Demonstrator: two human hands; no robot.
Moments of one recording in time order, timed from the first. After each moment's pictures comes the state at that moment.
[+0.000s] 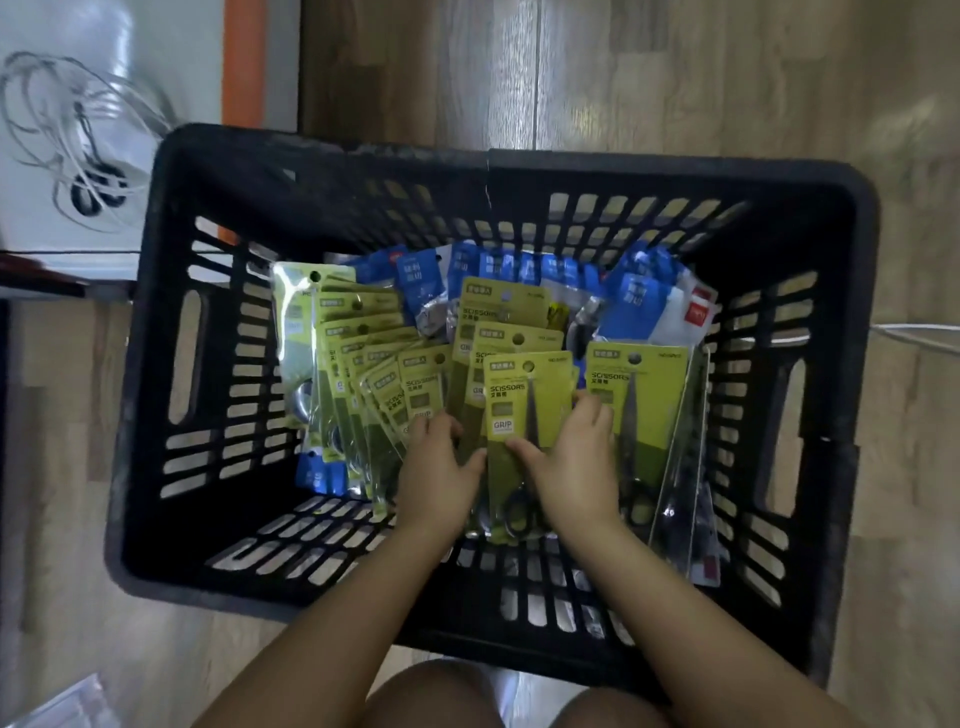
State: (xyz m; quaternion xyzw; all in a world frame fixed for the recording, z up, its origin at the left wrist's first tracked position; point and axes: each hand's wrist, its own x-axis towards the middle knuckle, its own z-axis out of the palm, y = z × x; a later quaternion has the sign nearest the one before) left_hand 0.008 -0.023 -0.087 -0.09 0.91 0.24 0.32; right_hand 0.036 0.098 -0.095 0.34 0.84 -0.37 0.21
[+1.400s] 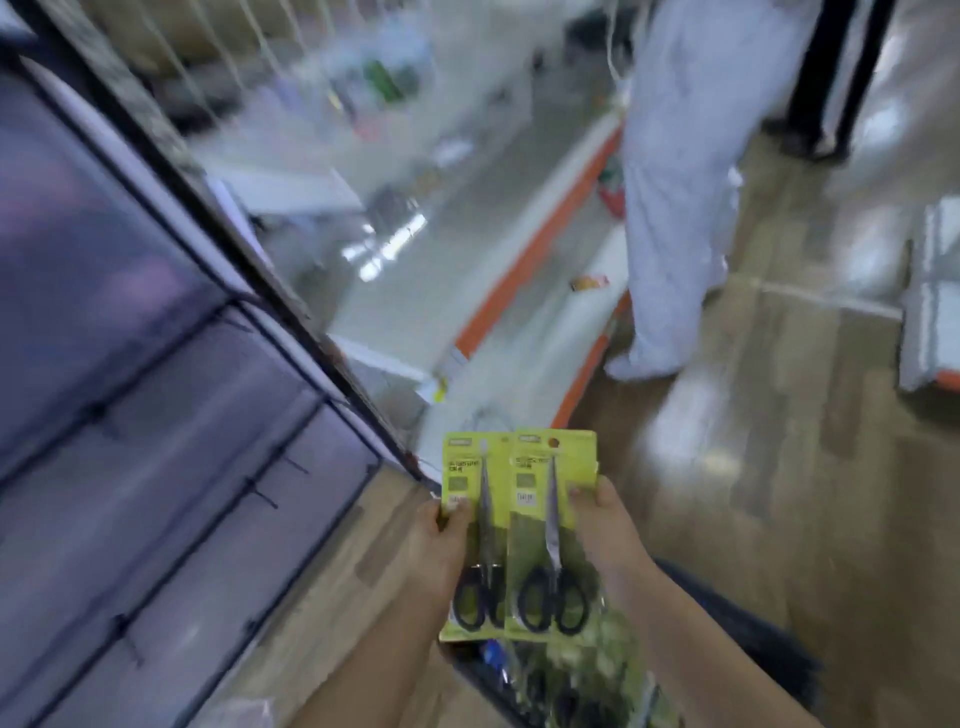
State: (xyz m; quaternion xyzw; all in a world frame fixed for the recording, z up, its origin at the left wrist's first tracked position) left_hand -0.058 -0.131 0.384 -0.38 0.76 0.53 0.01; right_hand -0.107 0.013 0.377 0.18 0.71 -0.64 0.23
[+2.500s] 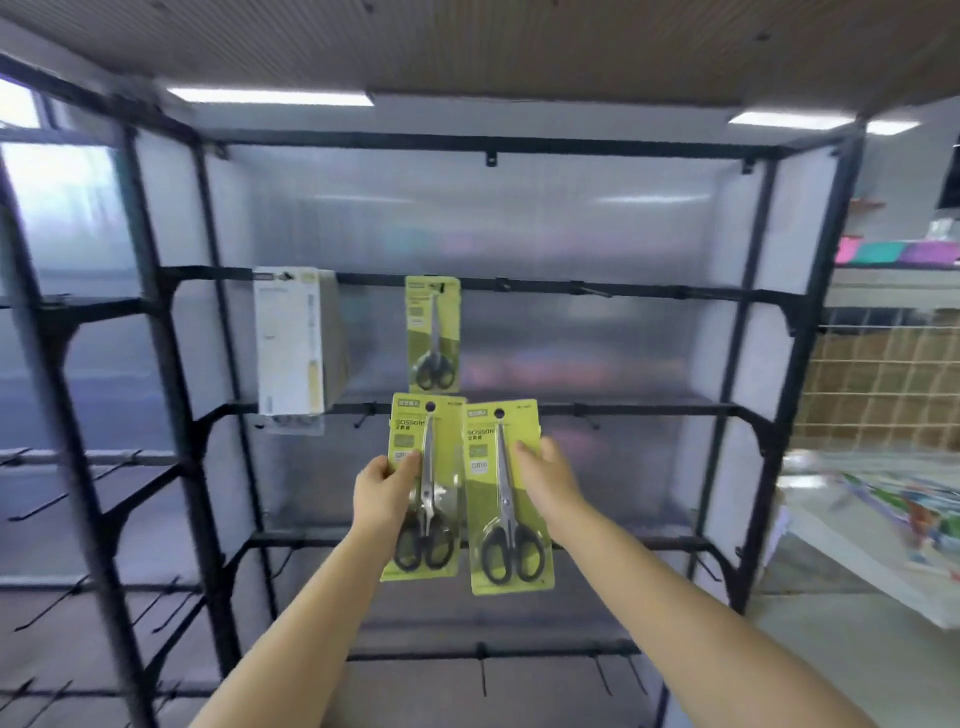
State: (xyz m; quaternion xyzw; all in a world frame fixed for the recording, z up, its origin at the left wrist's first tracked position) left_hand 0.324 -0.397 0.762 -0.50 0.51 0.46 -0.53; right_hand 0.173 -0.325 0.798 -0.43 0.69 -0.52 0.27
